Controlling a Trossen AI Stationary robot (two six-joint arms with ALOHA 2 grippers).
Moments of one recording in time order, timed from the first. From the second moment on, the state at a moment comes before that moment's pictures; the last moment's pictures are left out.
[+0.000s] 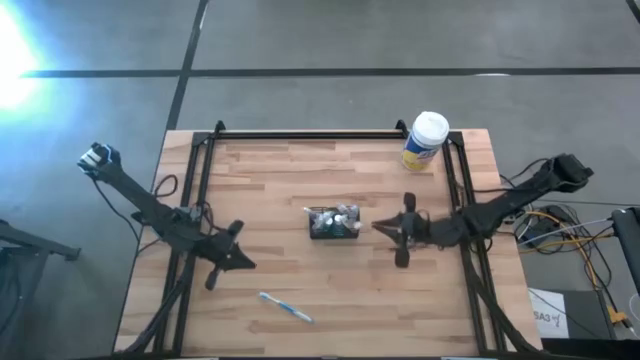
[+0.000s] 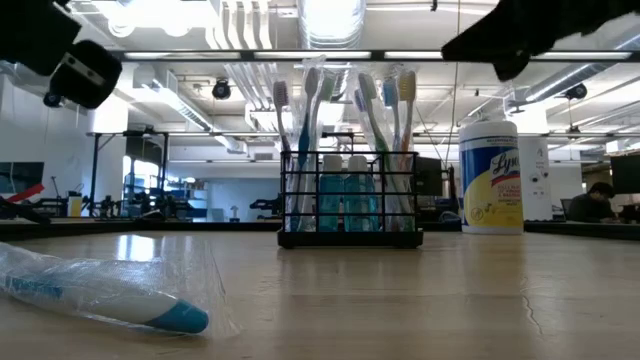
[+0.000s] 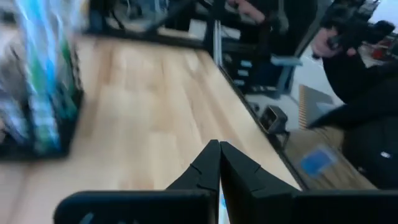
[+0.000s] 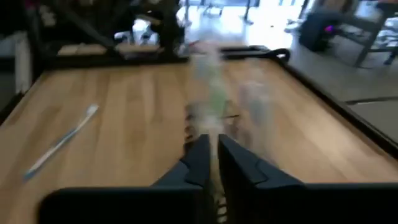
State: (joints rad) left arm -0.67 0.65 0.25 0.18 -0.33 -0.36; right arm 0.44 1.03 0.52 0.17 0.63 0.21
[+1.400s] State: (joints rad) left arm -0.69 1.58 0.76 -0.30 -0.15 -0.31; right arm 0.57 1.40 0.79 0.15 0.59 0.23
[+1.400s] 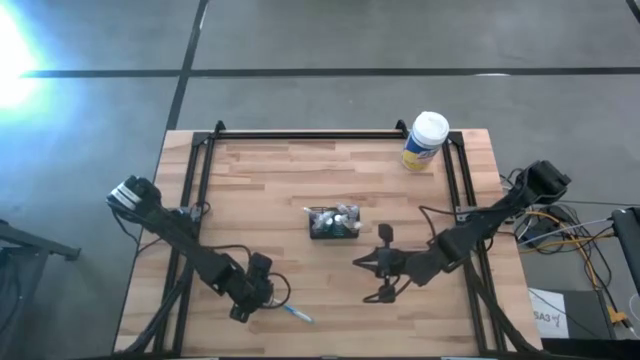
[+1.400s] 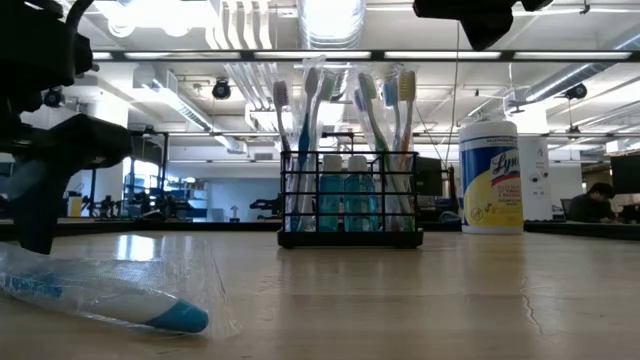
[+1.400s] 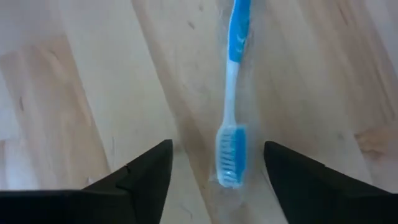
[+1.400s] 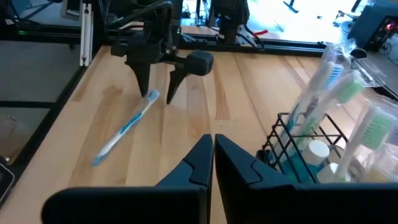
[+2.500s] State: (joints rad) left arm -0.72 1.56 1.29 -0.97 -0.90 0.22; right arm 0.44 1.42 0.90 0.18 0.22 0.30
